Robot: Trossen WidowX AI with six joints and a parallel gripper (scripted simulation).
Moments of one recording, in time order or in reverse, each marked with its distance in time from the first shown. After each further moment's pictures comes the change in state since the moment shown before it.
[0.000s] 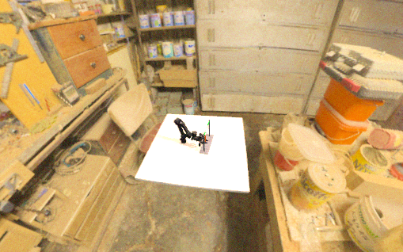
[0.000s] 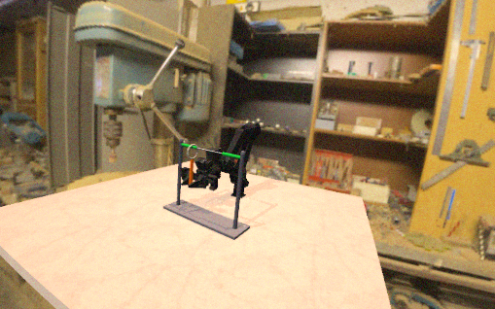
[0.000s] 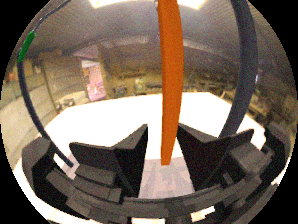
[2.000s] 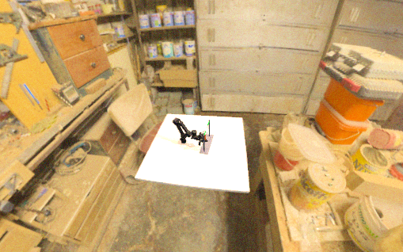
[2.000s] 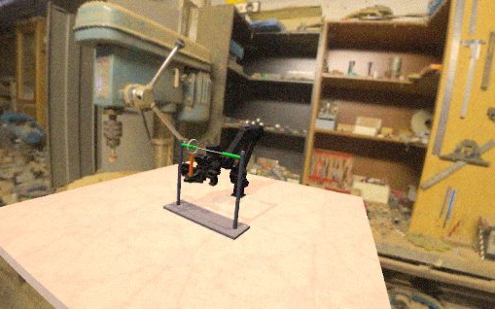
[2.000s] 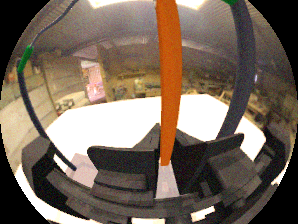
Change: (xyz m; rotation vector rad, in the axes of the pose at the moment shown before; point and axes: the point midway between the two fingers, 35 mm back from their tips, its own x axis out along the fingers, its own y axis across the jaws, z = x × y) arm -0.003 -0.003 0.019 0.001 -0.003 -0.006
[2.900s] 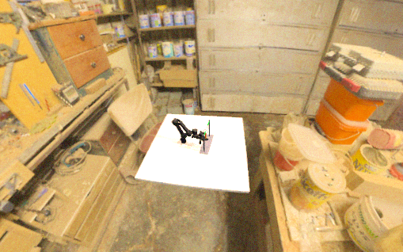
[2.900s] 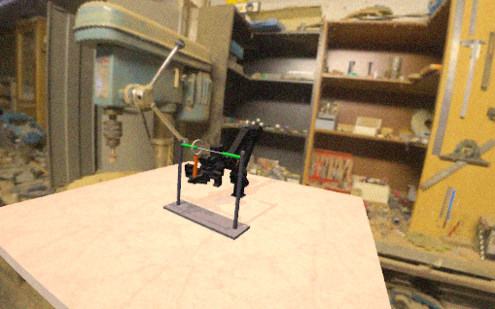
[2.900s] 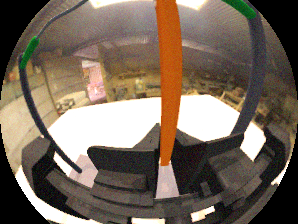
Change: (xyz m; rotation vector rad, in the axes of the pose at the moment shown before) arm 0.001 0.023 0.002 -0.001 -0.001 0.008
